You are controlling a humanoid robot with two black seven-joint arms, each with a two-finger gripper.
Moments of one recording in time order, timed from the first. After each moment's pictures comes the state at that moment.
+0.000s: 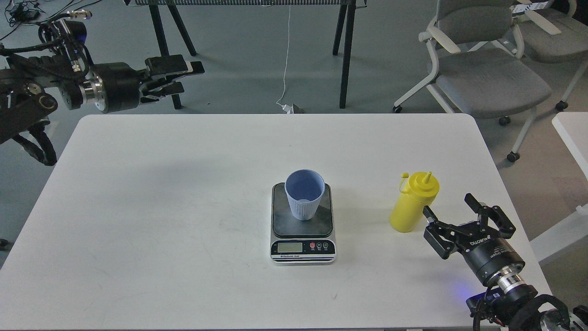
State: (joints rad) left arm -1.20 0.68 -0.10 -0.85 0.92 -0.49 -0.49; right arm -0.04 -0.63 0.78 1.44 0.78 0.49 0.18
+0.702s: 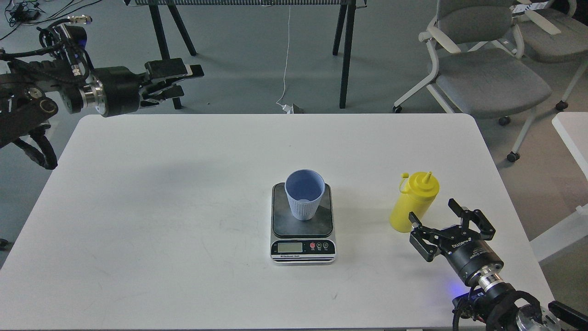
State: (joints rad) left arm -1.18 0.68 -0.12 -0.85 0.92 -0.49 -0.49; right arm 0.04 -0.52 0.73 1.27 0.74 0.49 0.16
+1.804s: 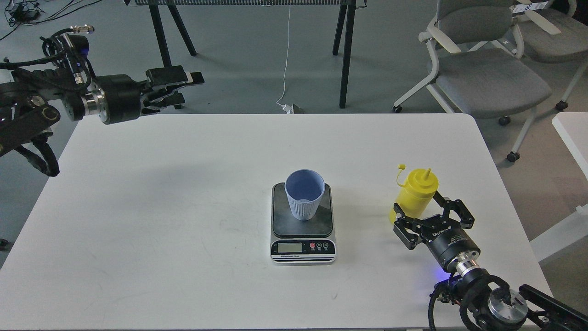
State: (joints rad) left arm -1.14 0.68 -0.13 -0.86 0.92 -0.49 -0.49; right arm 0.15 -0.39 0.71 1.11 0.69 0.49 0.16
